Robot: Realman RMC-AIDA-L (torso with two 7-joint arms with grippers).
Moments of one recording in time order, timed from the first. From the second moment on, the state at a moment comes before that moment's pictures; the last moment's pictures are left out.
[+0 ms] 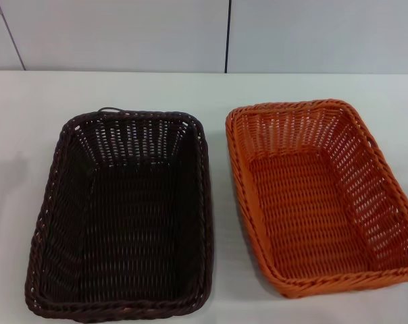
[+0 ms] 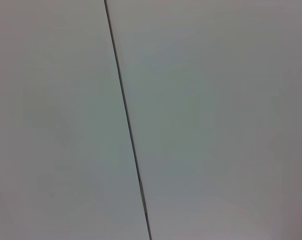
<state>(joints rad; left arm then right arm) 0.03 -2.05 -1.81 -1.74 2.77 -0.73 0.26 0.28 2.09 -2.29 -0.49 -1.74 1.19 2.95</state>
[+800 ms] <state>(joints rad) -0.19 -2.06 -1.79 -1.82 2.67 -1.32 0.31 0.28 2.09 -2.31 -0.47 -1.75 1.19 2.95</state>
